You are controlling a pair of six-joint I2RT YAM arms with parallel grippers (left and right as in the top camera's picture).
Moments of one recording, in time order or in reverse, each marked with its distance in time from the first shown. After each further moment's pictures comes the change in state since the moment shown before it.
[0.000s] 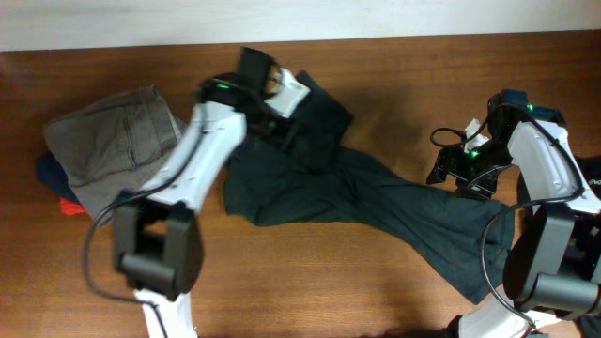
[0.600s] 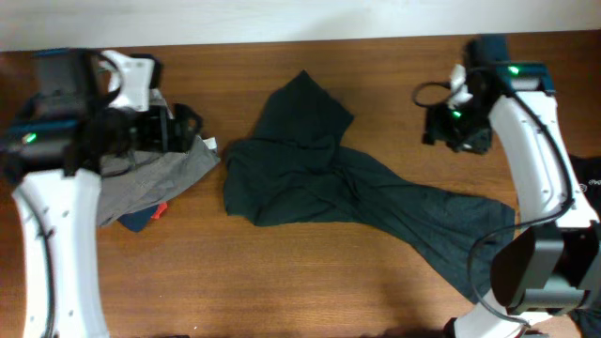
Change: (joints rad) left arm 0.422 -0.509 0.000 -0.307 0.000 -0.118; right arm 0.180 -0.004 0.335 -0.103 0.208 0.046
